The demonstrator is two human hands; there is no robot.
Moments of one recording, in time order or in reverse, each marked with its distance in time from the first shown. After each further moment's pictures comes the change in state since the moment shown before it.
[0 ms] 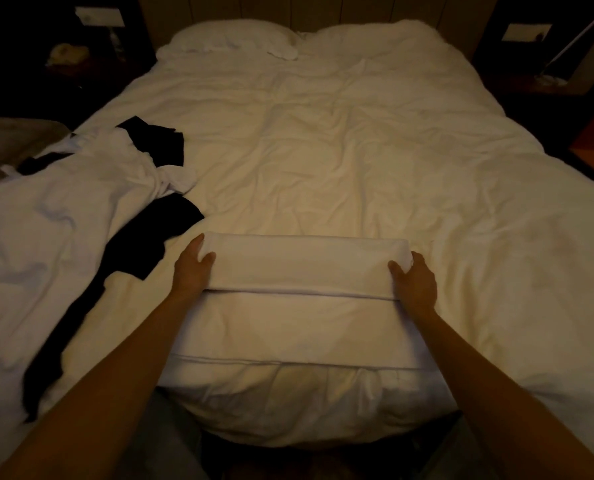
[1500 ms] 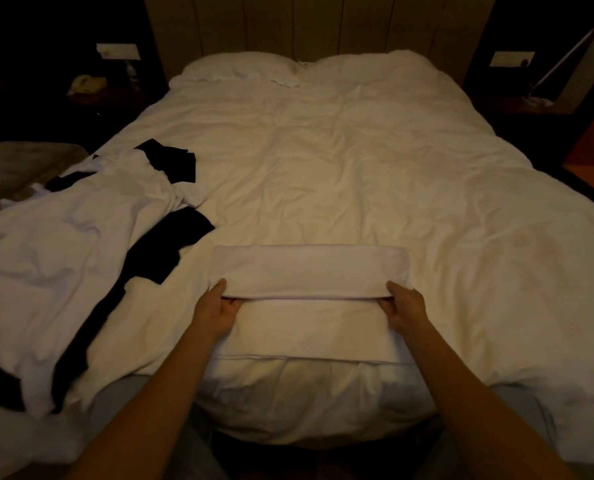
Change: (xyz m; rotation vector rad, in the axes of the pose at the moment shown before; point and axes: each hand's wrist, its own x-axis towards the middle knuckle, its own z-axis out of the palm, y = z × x) left_hand -0.065 0.003 0.018 -1.293 -0.034 -0.616; right_hand -0.048 -0.027 -0.008 1.201 -0.131 0.628
